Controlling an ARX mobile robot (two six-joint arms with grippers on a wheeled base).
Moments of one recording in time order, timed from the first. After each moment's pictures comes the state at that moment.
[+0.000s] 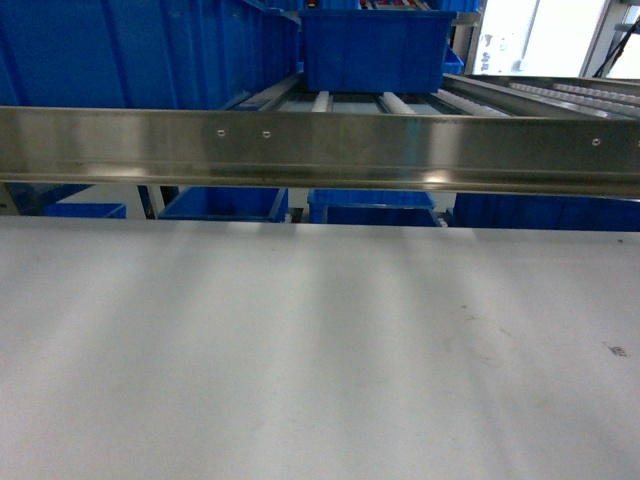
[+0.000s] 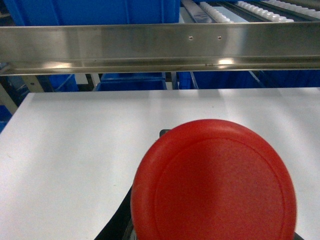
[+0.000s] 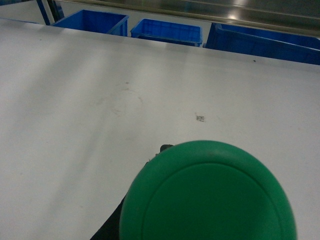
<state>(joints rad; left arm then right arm) -0.29 0.80 0.28 0.25 -0.26 -0.07 -0.27 0.71 0.03 0.31 -0.37 -0.20</state>
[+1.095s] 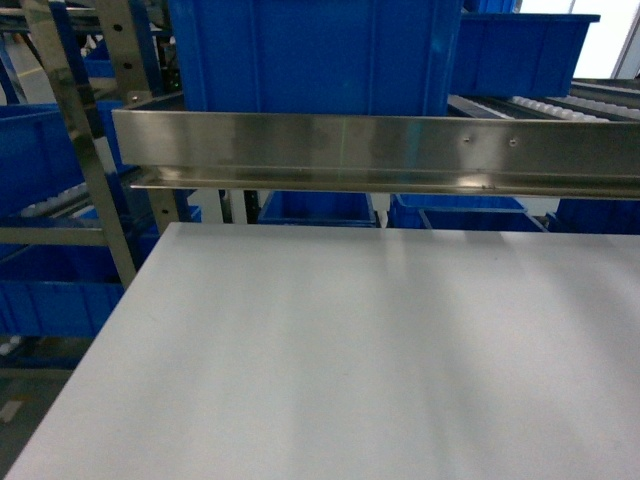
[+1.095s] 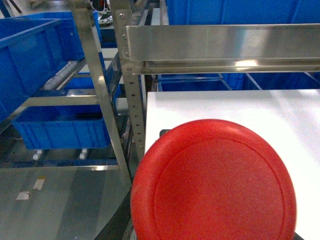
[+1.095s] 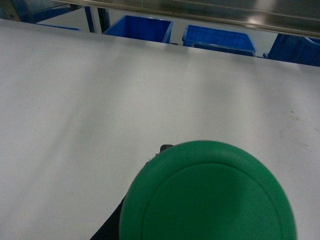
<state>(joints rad) -0.29 0.80 0.28 0.25 -0.26 -0.07 -0.27 0.71 0.03 0.31 -0.37 -0.20</state>
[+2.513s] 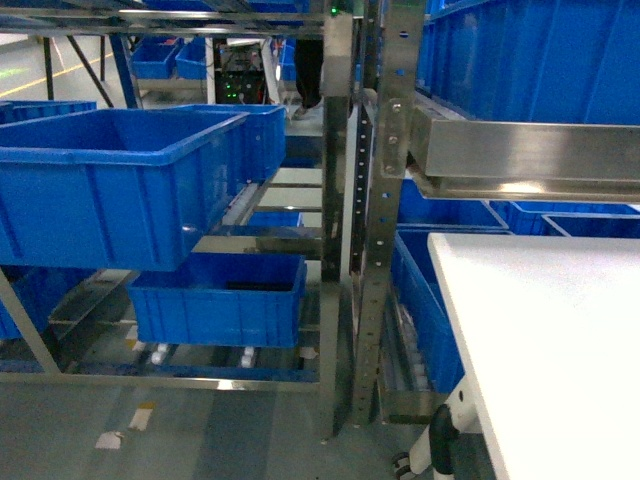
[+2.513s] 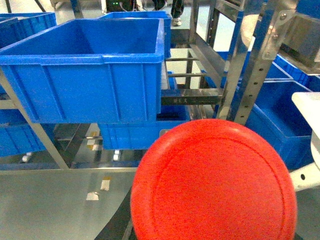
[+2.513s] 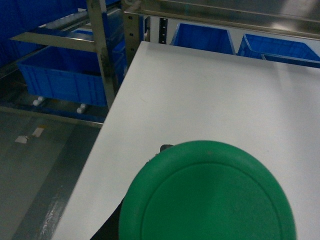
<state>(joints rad) -0.29 0.80 0.28 0.25 -0.26 -0.07 -0.27 0.71 0.03 0.31 -0.37 -0.20</state>
